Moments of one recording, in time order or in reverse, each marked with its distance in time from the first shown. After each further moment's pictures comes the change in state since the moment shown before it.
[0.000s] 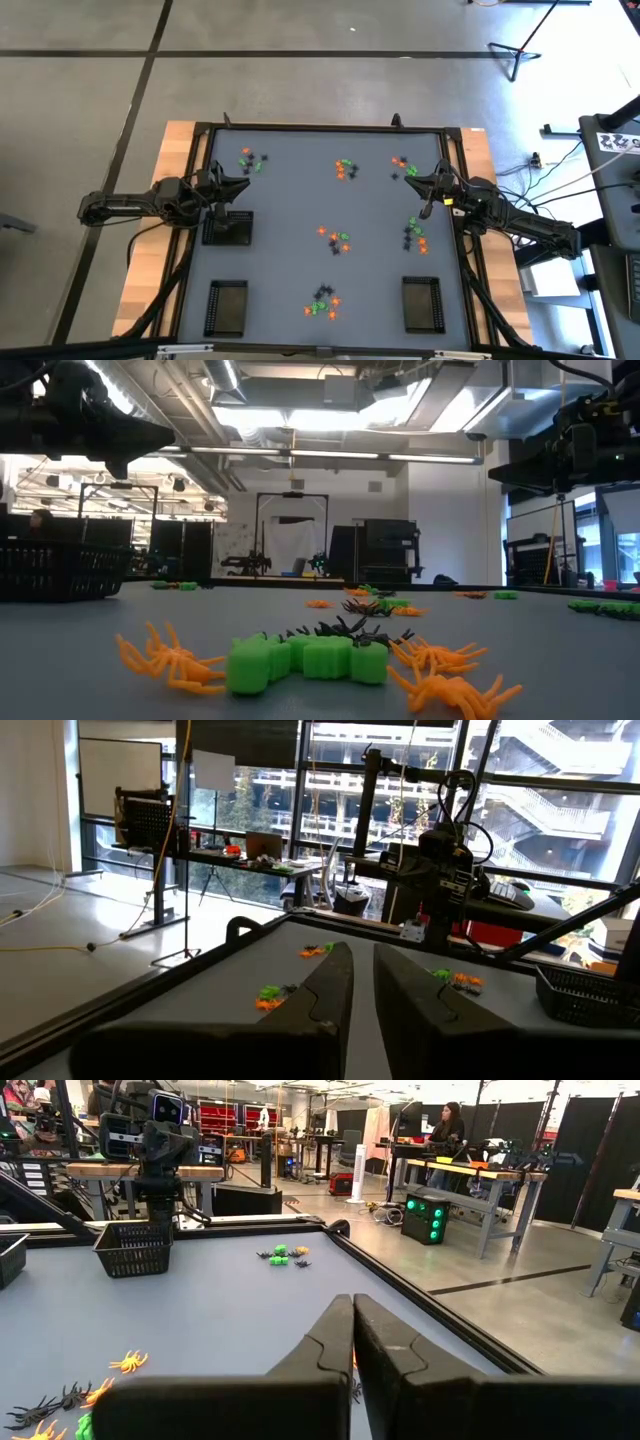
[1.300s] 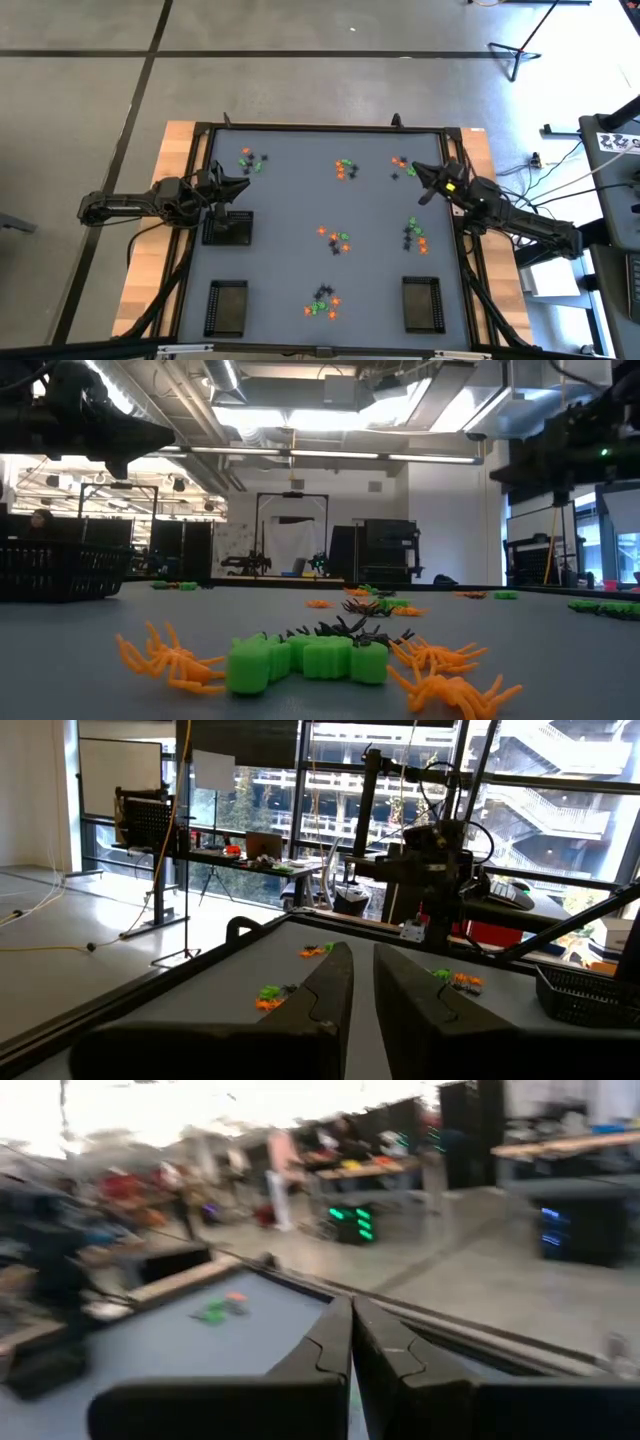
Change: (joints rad) left arm 0.000 0.000 0.000 0.000 0.000 0.000; right arm -0.002 0.029 -0.001 0.064 0.284 0.244
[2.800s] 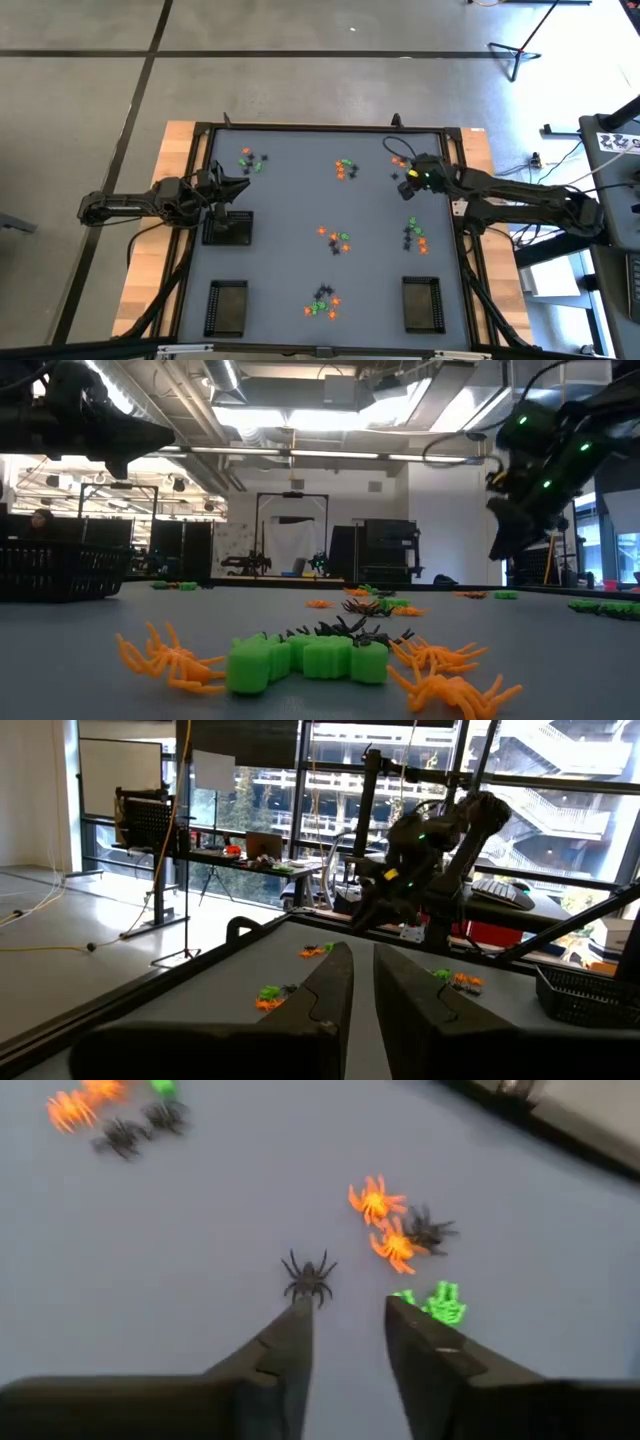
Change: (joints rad) left arm 0.000 0.000 0.000 0.000 0.000 0.000; right arm -0.169 0.879 0.370 -0.425 -0.057 0.135
